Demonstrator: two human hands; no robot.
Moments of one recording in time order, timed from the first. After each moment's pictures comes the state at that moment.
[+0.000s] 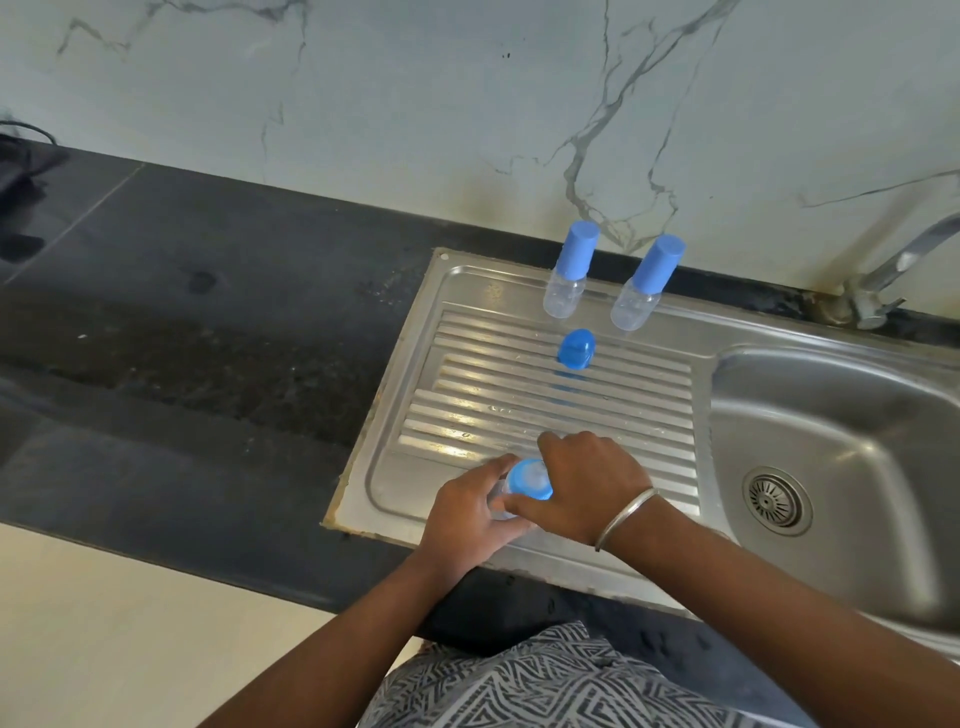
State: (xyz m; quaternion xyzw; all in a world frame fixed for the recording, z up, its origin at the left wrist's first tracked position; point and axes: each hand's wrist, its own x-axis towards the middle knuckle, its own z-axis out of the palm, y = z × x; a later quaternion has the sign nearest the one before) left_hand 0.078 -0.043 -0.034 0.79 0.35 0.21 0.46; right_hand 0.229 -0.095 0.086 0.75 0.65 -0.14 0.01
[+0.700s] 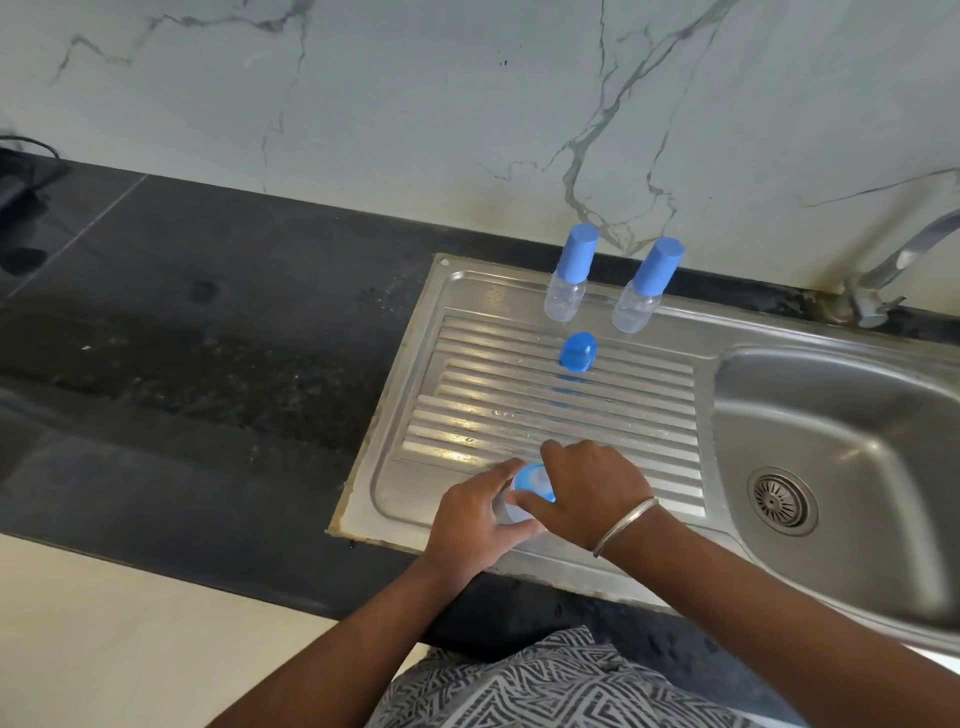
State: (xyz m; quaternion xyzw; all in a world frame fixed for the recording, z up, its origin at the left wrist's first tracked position) left_hand 0.078 -0.041 -0.035 0.81 0.35 0.22 0.42; right_hand 0.223 -0.096 0.081 0.77 0.62 -0.13 0.01
